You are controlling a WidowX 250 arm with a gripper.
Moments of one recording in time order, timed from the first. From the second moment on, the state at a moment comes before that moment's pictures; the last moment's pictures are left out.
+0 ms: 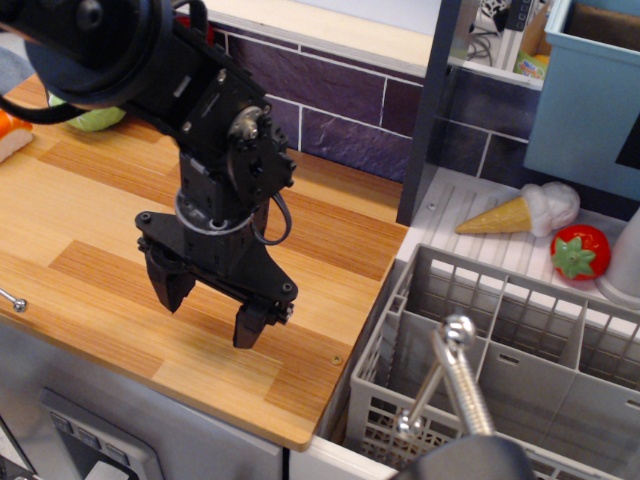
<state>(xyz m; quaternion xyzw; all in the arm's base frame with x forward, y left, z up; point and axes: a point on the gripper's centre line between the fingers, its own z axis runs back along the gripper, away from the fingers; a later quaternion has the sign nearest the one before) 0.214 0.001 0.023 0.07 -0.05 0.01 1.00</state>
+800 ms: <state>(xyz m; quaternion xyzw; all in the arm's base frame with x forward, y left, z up) 0.209 -0.047 0.063 -0.04 -0.01 0.03 1.00</state>
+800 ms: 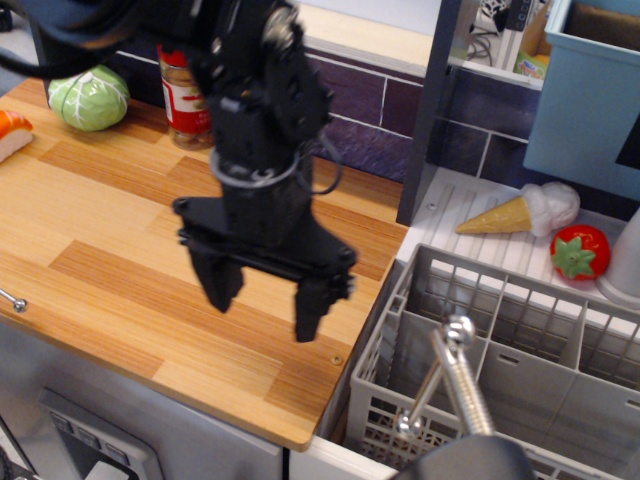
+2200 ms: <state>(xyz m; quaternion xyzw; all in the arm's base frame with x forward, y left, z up) 0.241 -0.182 -0.006 -0.02 0.00 0.10 1.00</state>
